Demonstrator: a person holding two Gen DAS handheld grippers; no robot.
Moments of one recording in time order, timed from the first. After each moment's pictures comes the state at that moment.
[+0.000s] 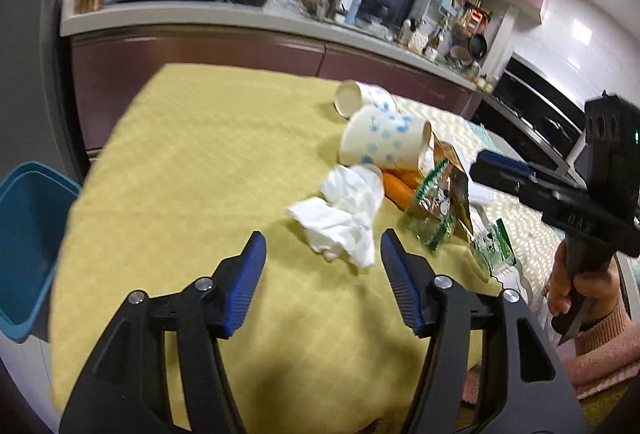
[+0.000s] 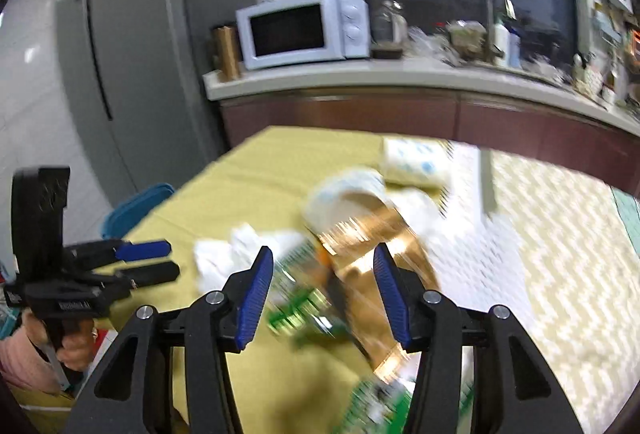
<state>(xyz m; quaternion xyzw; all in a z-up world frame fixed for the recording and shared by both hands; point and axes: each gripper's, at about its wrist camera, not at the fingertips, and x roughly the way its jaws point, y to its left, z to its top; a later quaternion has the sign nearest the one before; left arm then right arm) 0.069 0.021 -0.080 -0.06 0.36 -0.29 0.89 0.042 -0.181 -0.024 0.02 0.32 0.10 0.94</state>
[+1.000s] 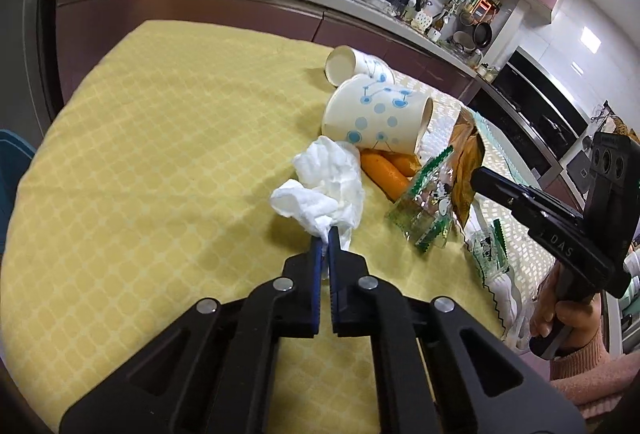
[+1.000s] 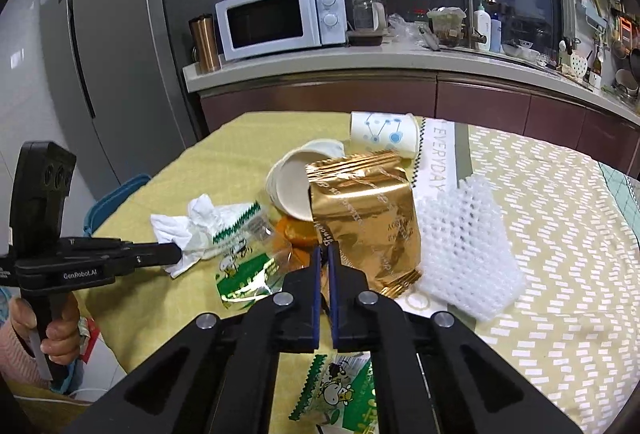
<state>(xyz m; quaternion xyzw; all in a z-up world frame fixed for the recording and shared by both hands) 0.098 -0.009 -0.100 -0.09 0.41 -0.30 0.86 0.028 -0.200 -0.036 0.03 0.33 0.08 0.94</state>
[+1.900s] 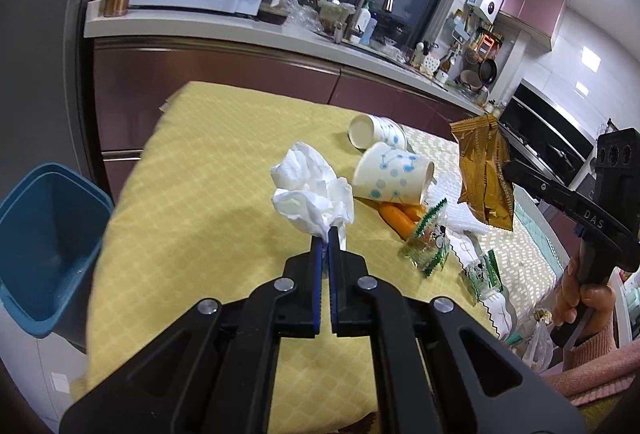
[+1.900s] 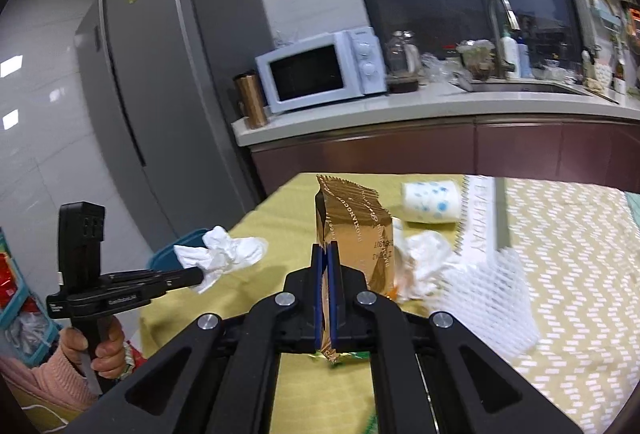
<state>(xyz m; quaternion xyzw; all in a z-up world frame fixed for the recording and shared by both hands) 0.074 0.063 -0.049 -0.10 0.33 -0.27 0.90 0.020 -0.188 0.024 0.08 0.26 0.17 0.95</state>
